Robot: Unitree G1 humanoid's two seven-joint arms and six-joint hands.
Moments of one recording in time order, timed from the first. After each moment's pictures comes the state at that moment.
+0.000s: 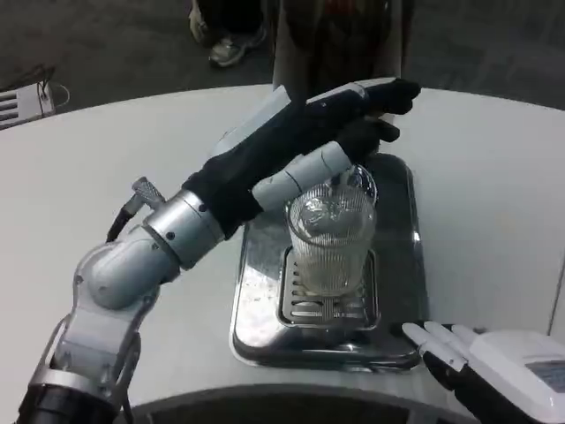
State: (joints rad) left arm -0.84 0.34 -0.09 0.38 -0.02 -0.39 -0.53; right arm 0.17 -0.36 -0.03 -0.99 -0.93 0.19 0.87
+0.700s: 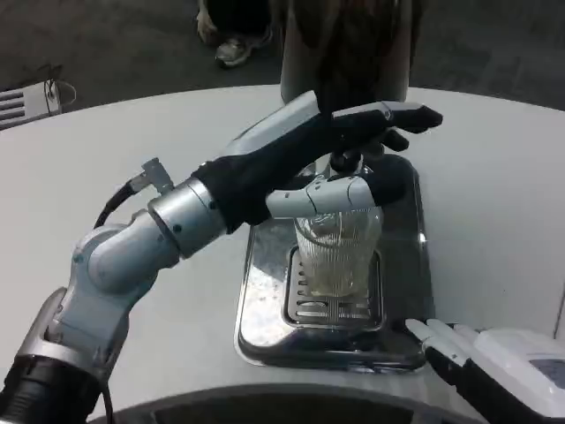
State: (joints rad) left arm -0.91 0.42 -0.18 0.47 0.10 -0.53 -0.54; right arm 0.16 -0.34 -0.01 -0.98 -0.92 0.25 0.86
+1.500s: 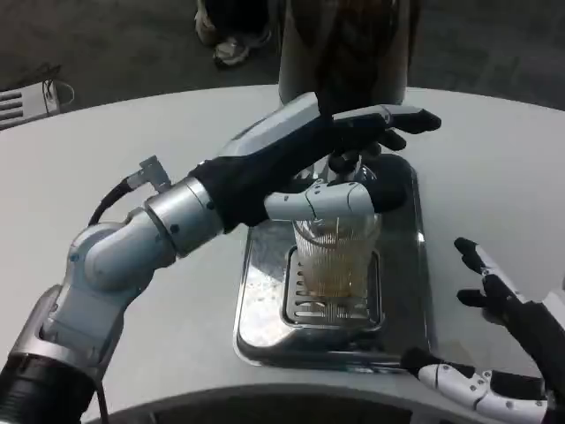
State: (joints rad) left arm -0.91 0.44 -0.18 0.45 0.12 -0.54 -0.53; right arm 0.12 -0.16 -0.10 -0.75 -0.47 0.31 0.43
